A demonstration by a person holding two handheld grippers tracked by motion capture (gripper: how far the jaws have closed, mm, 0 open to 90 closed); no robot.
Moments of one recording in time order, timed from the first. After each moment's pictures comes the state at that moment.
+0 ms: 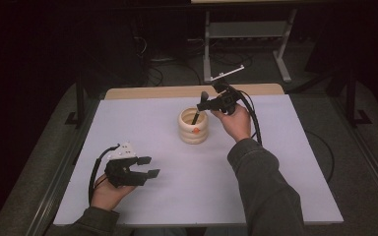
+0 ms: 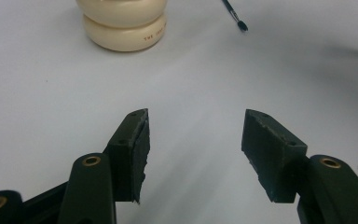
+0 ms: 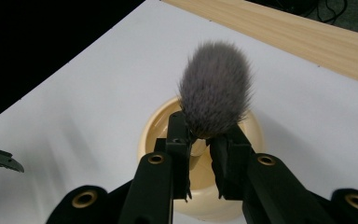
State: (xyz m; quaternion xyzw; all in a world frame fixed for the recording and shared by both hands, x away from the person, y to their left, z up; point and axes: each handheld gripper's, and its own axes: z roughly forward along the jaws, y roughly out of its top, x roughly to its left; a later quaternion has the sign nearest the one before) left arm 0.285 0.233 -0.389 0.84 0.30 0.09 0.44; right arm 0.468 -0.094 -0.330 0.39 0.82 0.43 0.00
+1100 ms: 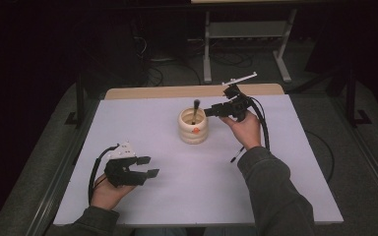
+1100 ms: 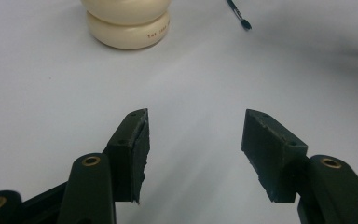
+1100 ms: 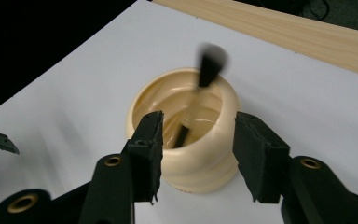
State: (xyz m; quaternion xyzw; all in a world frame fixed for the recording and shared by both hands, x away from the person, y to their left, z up) left arm 0.287 0.235 -0.391 0.84 0.31 0.09 0.43; right arm 0.448 -0.123 -0.337 0.40 0.80 0.44 0.02
